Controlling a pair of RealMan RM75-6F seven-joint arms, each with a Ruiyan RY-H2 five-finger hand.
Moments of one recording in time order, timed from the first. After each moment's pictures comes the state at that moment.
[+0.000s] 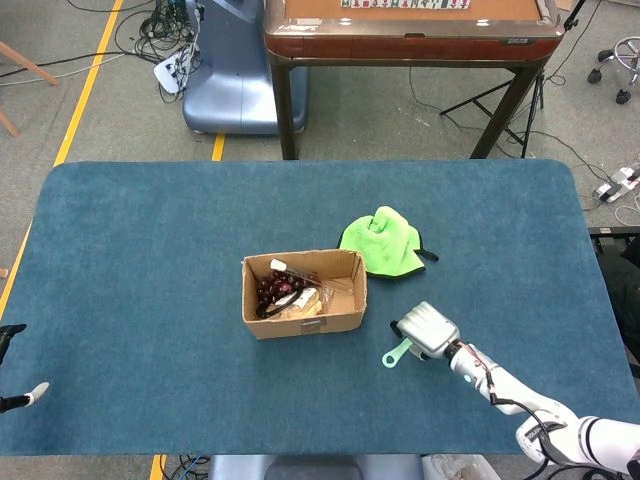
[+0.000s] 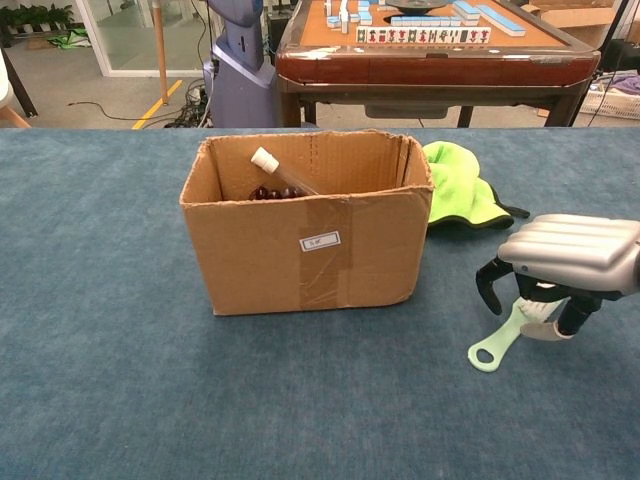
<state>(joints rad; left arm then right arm) -0.03 -0.98 -0.06 -1.82 1.24 1.43 0.11 0.66 -1.38 -0.06 -1.44 -1.51 0.82 -0.24</state>
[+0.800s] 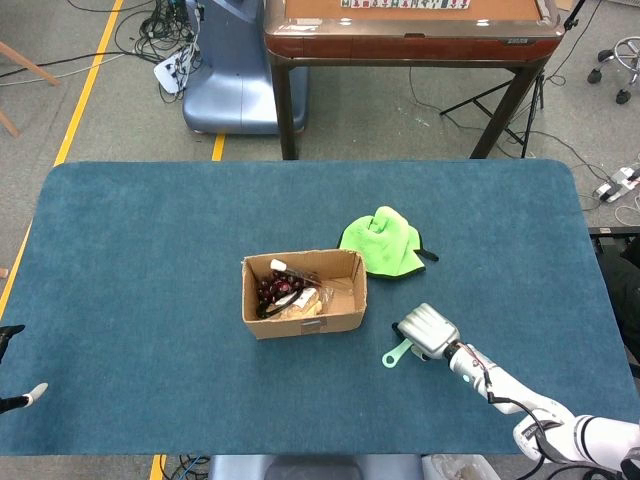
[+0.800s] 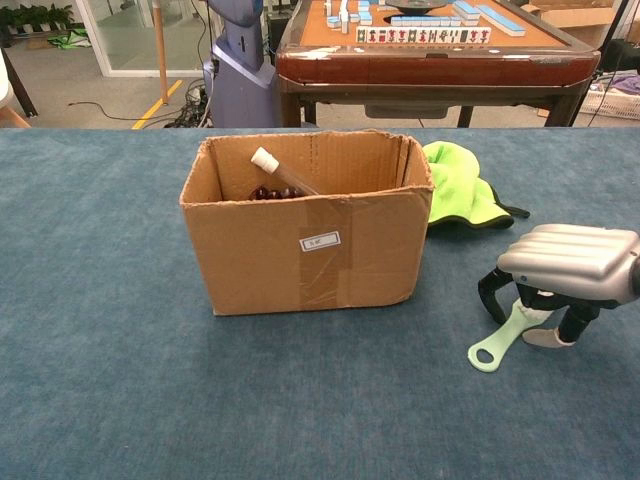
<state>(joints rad) -0.03 -0.98 -0.06 -1.82 1.23 1.43 0.11 0.66 -1.40 -0.07 -1.41 -1.49 0.79 -0.25</state>
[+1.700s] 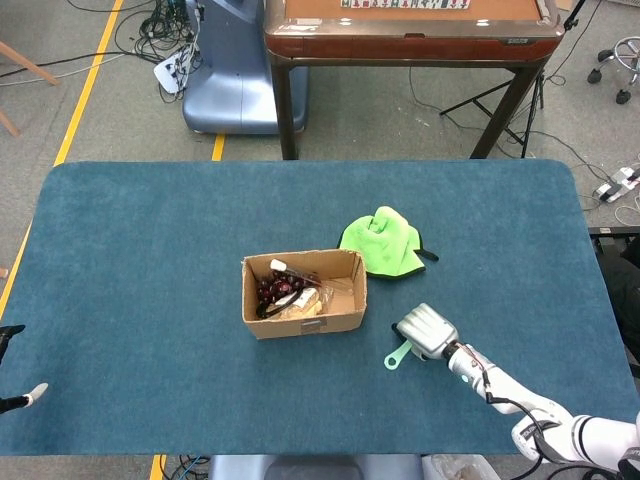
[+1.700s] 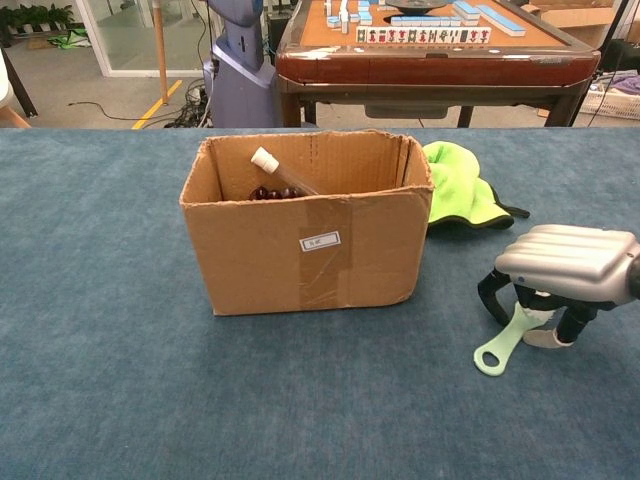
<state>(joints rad) -0.02 -0.98 -0.06 -1.82 1.24 1.43 0.11 0.66 -1.41 -0.07 -1.40 -1.49 0.81 -0.26</state>
